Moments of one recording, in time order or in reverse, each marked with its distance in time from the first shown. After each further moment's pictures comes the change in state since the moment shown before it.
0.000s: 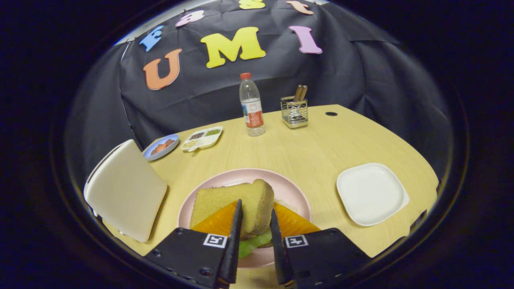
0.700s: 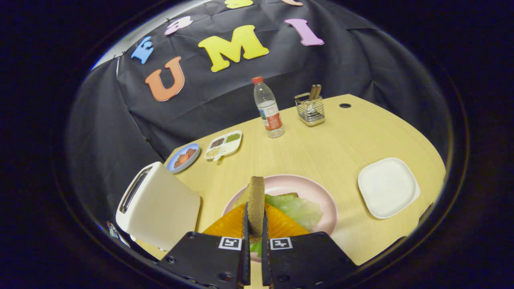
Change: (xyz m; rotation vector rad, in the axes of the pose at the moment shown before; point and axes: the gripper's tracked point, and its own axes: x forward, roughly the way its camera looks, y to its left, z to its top) arm -0.021 0.044 0.022 0.120 0.079 0.139
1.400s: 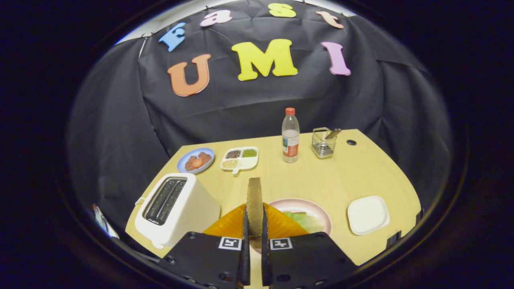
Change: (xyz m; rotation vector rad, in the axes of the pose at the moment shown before) arm -0.051 0.077 0.044 -0.187 -0.036 -0.058
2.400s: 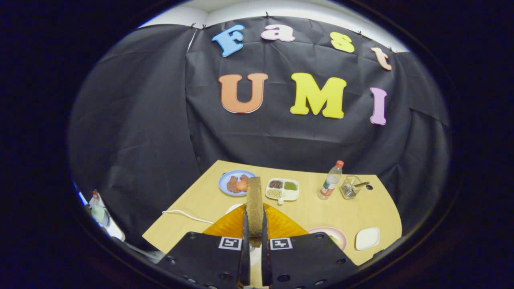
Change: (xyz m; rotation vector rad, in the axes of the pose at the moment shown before) arm -0.091 0.191 0.090 -0.241 -0.150 0.072
